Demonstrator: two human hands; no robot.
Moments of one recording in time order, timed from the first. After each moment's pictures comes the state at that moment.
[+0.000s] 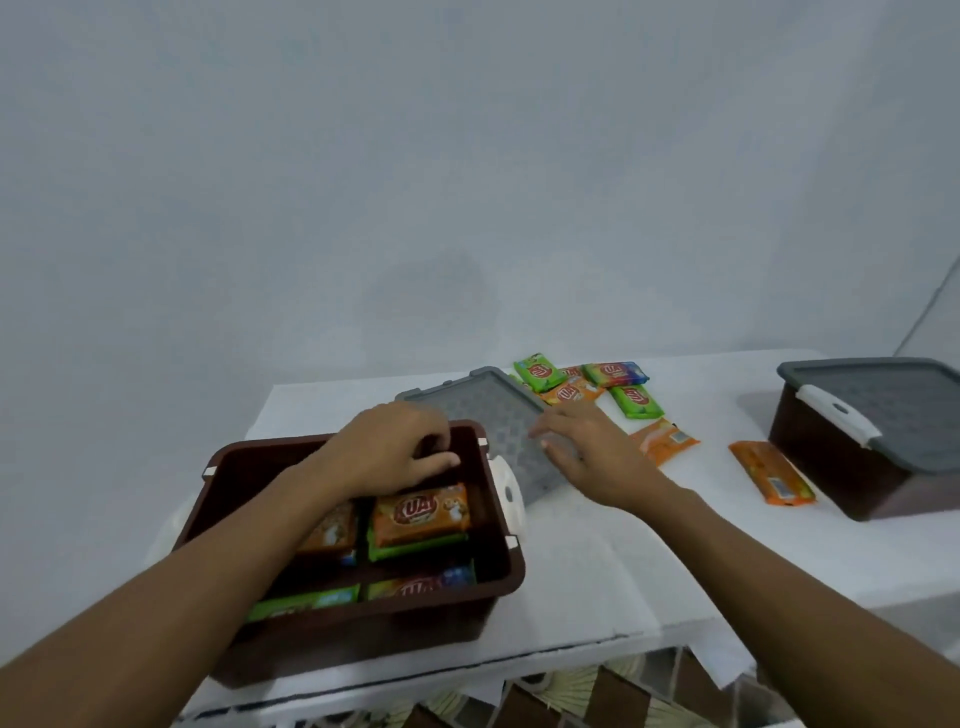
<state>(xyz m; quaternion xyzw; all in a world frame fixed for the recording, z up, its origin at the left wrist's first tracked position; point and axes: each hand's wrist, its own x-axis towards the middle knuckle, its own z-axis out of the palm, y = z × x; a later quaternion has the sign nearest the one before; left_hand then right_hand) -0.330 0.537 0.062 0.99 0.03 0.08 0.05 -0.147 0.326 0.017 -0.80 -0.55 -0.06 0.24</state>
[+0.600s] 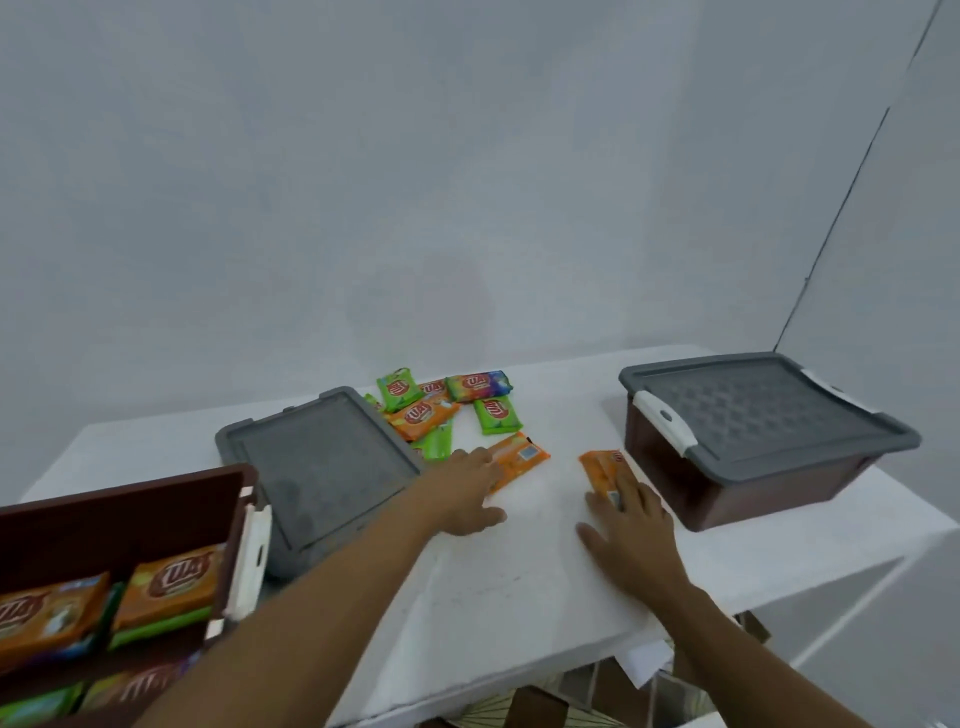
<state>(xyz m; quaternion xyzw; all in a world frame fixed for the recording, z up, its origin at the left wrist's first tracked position) -0.088 0.351 -0.018 1.00 0.00 -0.08 0.03 0.009 0.114 -0.094 -0.96 -0.27 -0.01 0.09</state>
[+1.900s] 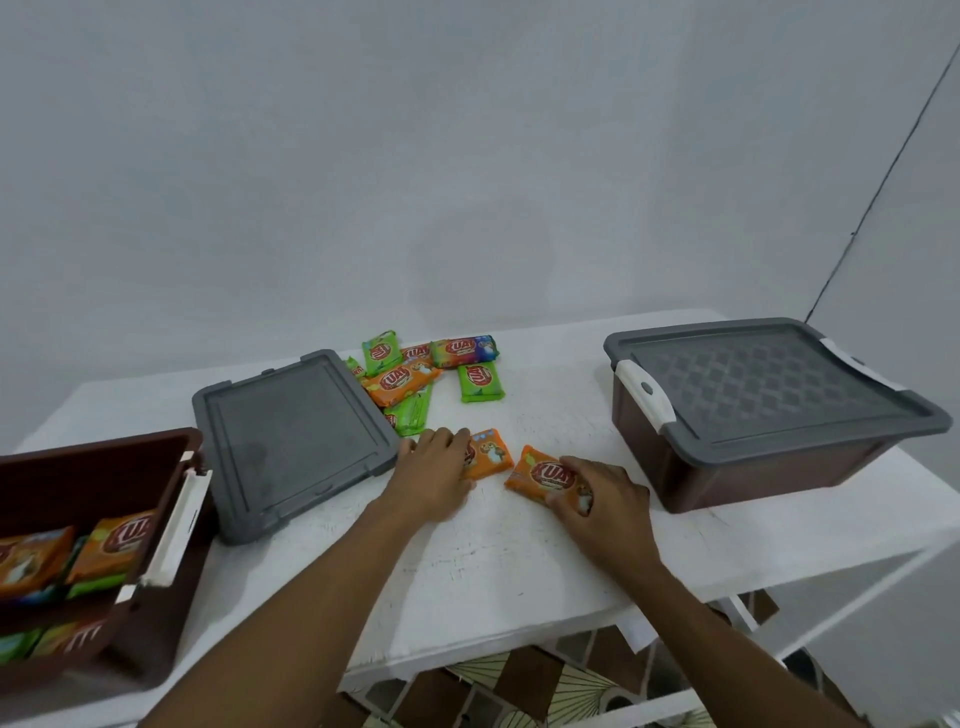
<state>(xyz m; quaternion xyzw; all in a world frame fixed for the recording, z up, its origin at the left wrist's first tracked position) -0.065 0.324 -0.064 0.98 0.17 -0.01 0.05 0.023 0.105 -0.094 -0.90 -0.31 -0.02 0.31</state>
